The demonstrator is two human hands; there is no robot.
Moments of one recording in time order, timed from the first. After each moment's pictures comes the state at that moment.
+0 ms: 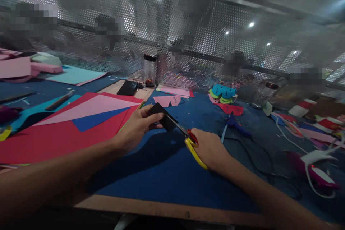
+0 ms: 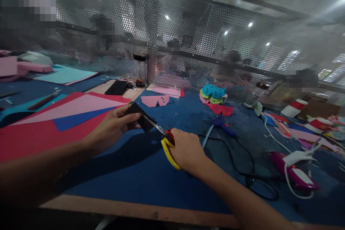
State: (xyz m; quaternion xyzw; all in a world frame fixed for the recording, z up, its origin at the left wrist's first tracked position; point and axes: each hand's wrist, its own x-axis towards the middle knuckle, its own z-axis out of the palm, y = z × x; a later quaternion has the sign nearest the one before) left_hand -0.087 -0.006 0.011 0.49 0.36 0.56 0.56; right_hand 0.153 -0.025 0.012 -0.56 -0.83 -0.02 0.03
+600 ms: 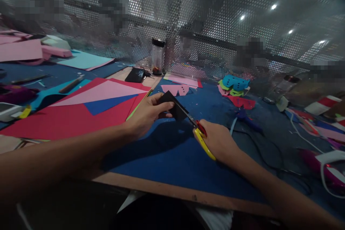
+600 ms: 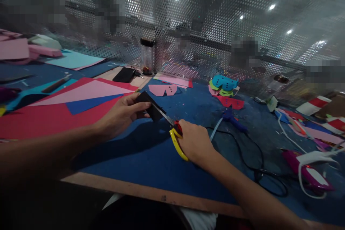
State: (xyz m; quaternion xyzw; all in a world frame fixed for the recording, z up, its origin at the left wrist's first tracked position) left_hand -0.085 -0.007 0.010 0.49 0.36 0.56 0.57; right_hand 0.153 -0.026 0.009 -0.55 -0.83 -0.02 0.04
